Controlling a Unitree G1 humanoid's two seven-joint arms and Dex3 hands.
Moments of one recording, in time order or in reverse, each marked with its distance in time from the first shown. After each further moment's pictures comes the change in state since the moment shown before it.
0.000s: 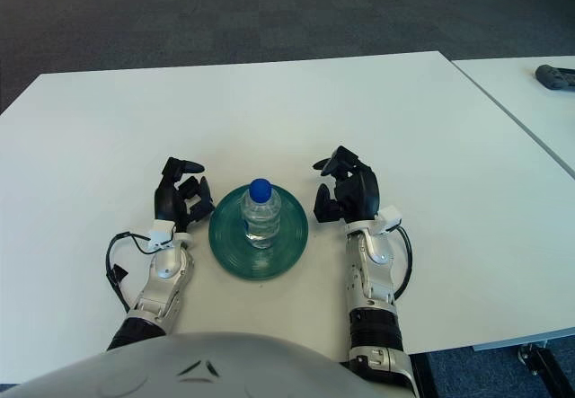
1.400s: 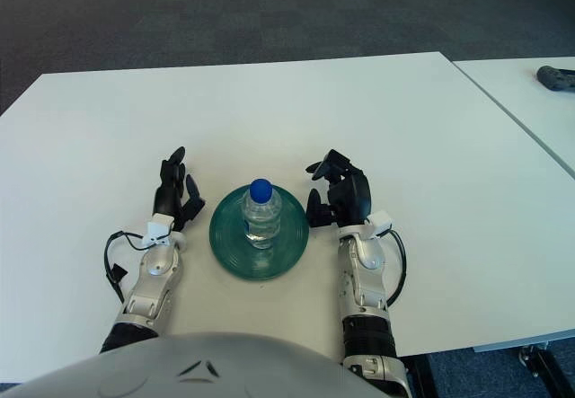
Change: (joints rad) left arm 0.031 0.001 0.092 -0.109 0.073 0.202 -0.105; right arm 0.036 0.024 0.054 -0.025 -0.044 -0.032 -0.027
